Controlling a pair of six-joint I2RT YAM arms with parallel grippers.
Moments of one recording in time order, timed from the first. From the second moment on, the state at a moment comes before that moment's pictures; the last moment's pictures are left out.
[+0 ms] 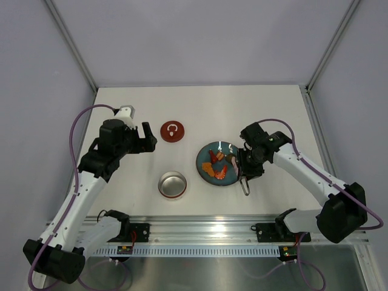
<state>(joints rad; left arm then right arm) -0.29 0.92 0.96 -0.58 0.01 -0.30 0.52 1.31 1.06 -1.04 -0.14 0.47</state>
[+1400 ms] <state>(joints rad) -0.29 0.95 0.95 -0.57 0.01 -0.30 0.58 1.49 1.04 -0.95 -0.23 0.51</state>
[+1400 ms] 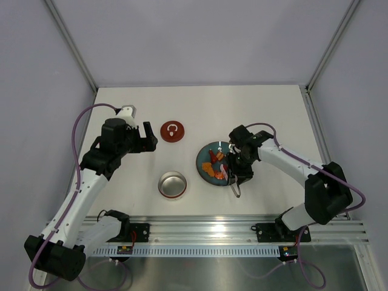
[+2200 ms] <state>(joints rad) -0.29 0.95 0.95 -0.57 0.02 -0.30 0.64 1.58 1.09 -0.97 -0.17 0.53</state>
